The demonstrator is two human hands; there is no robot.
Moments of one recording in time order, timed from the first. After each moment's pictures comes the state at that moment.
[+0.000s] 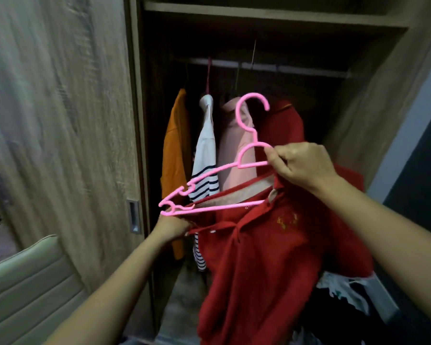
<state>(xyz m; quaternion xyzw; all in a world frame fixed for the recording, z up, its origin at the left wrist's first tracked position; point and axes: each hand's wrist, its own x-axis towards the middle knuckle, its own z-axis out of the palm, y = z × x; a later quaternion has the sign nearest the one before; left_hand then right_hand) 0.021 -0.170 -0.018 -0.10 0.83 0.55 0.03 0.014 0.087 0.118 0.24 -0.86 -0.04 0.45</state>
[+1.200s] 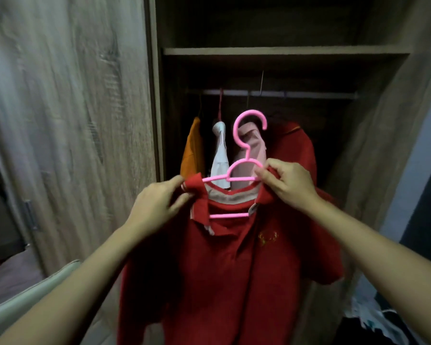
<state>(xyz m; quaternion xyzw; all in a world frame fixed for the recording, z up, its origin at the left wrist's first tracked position) 0.044 -0.245 0.084 0.19 0.91 0.16 -0.35 0.010 0.043 0.117 0.23 -0.87 0.23 0.36</state>
